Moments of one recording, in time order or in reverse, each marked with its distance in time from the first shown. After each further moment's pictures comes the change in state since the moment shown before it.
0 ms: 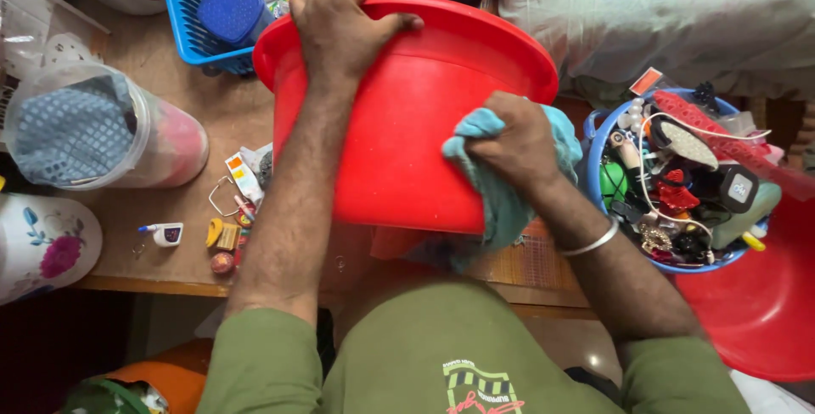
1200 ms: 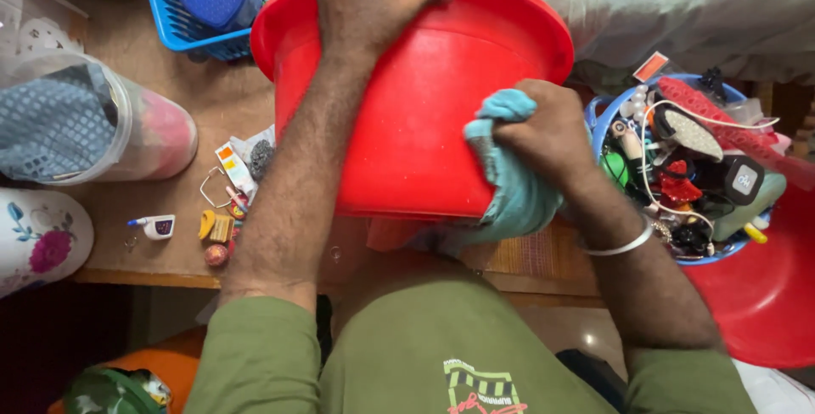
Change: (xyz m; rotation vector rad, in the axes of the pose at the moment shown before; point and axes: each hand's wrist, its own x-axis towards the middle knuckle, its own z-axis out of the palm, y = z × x) left_hand 0.018 0.019 0.032 0.000 0.070 0.142; right_hand -0.006 0.005 -0.031 0.143 -0.028 0.356
